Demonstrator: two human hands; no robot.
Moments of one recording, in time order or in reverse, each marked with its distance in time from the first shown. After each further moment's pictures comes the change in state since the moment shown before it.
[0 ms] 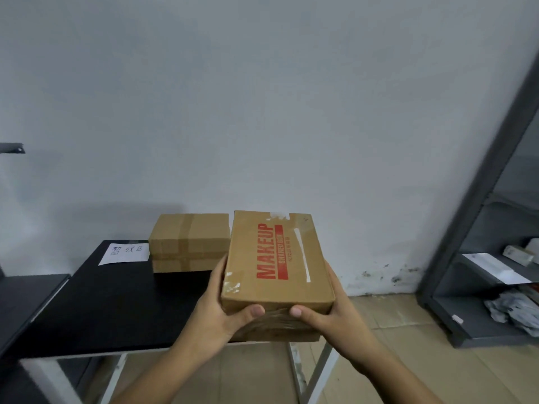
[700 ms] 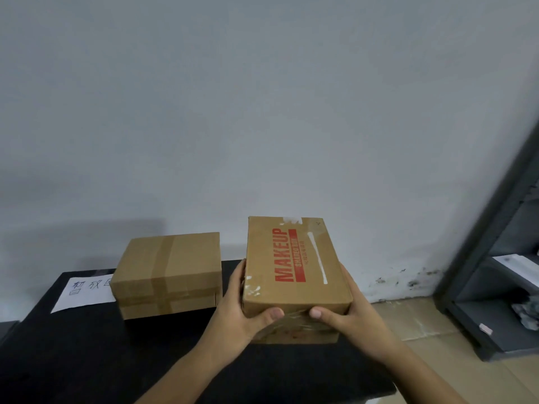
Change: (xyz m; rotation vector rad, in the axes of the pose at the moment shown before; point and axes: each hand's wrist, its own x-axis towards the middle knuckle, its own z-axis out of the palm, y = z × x) left_hand 0.249 -0.114 -0.001 0.038 -0.088 -0.075; right_hand 0.242 0.114 -0.055 -0.046 0.000 0.098
